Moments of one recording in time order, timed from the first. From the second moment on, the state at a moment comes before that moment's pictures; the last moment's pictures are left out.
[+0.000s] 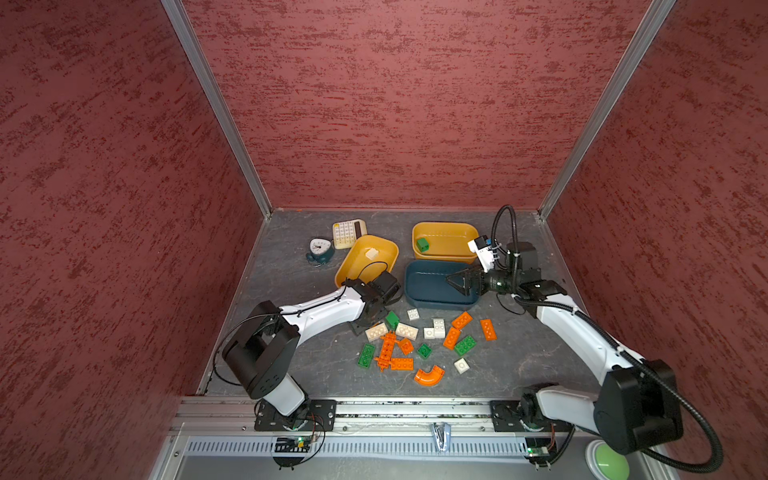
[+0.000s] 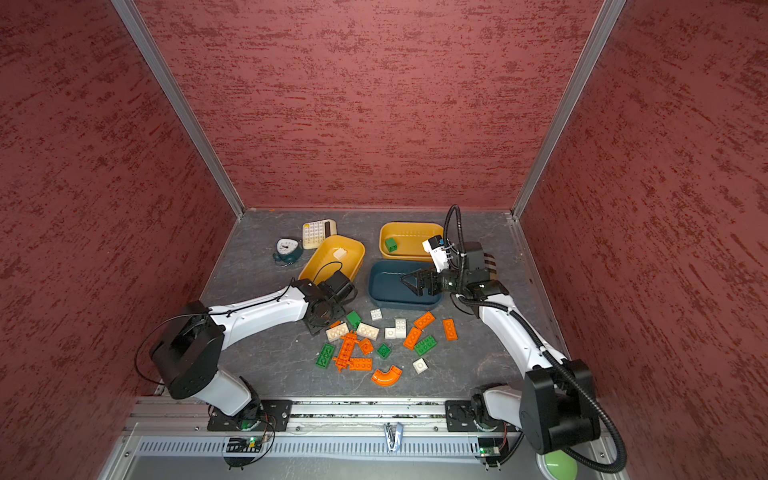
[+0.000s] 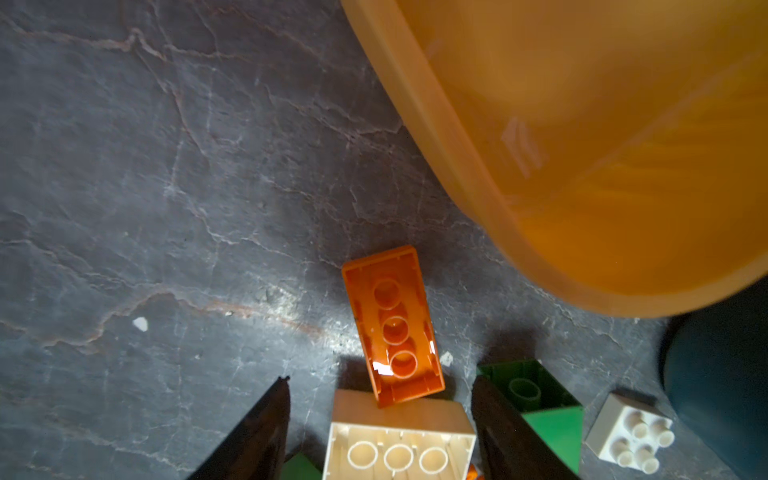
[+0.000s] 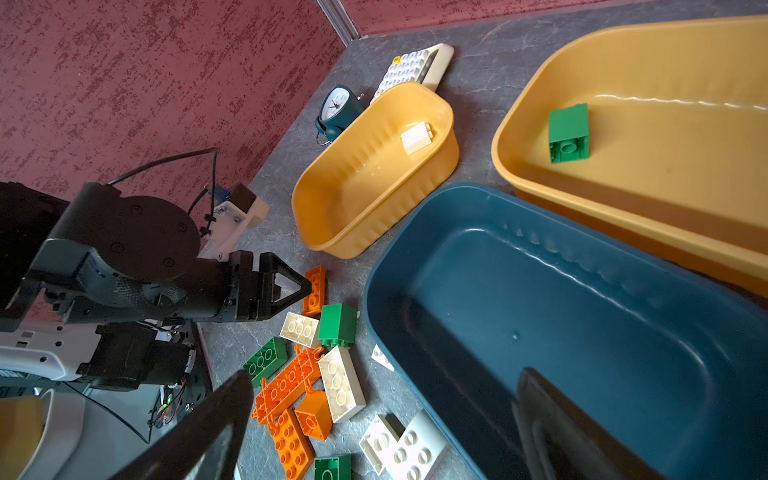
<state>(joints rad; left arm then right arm) -0.74 1.60 0.99 -0.80 -0.25 -1.36 0.20 1.25 0.84 -0.22 -0.76 0.14</state>
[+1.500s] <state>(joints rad) -0.73 1.56 0.99 -0.92 -0.35 -1.34 0.21 1.25 0.84 -0.21 -0.79 0.13</state>
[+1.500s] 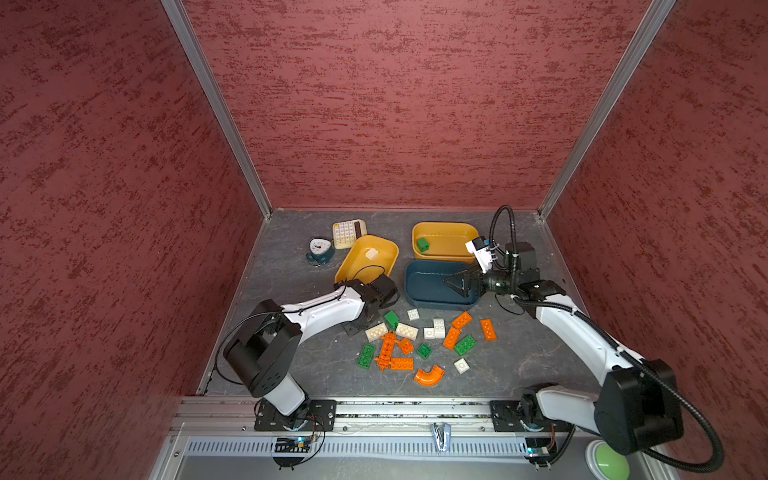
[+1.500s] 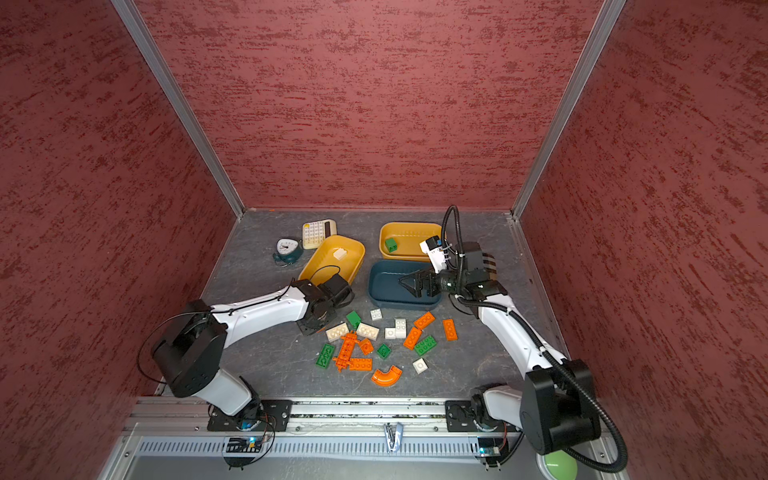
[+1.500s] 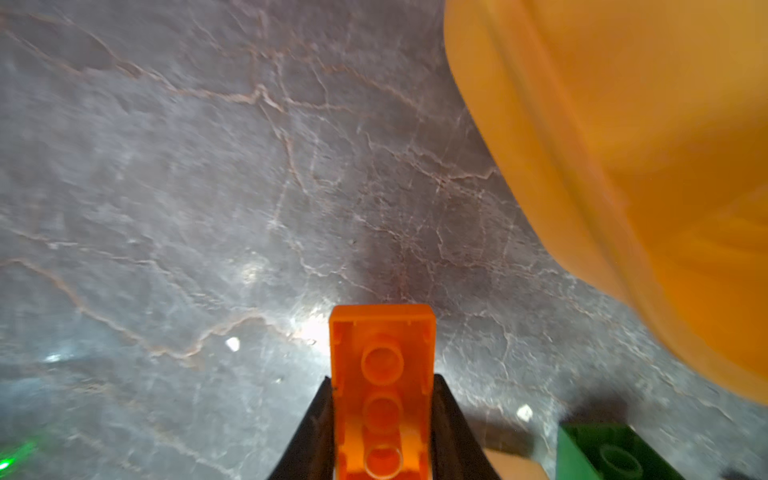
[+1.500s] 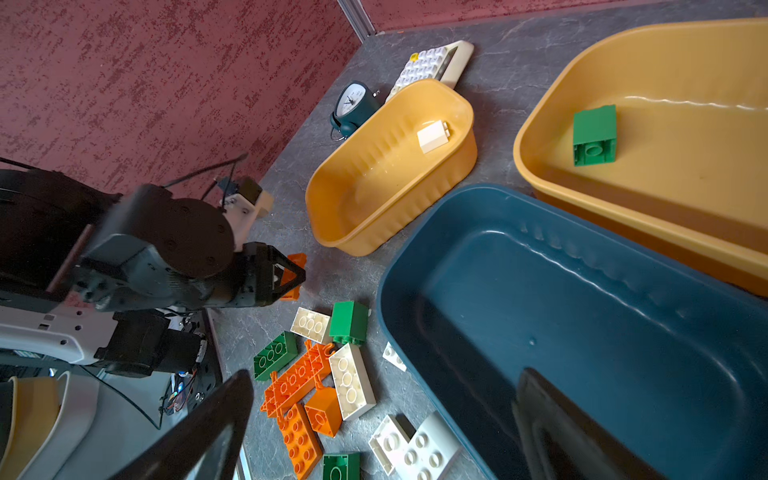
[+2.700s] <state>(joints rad) -0.73 2.07 1.75 -0.68 -0.05 -0.53 0.17 1.23 0.85 -0.24 -0.62 0.14</state>
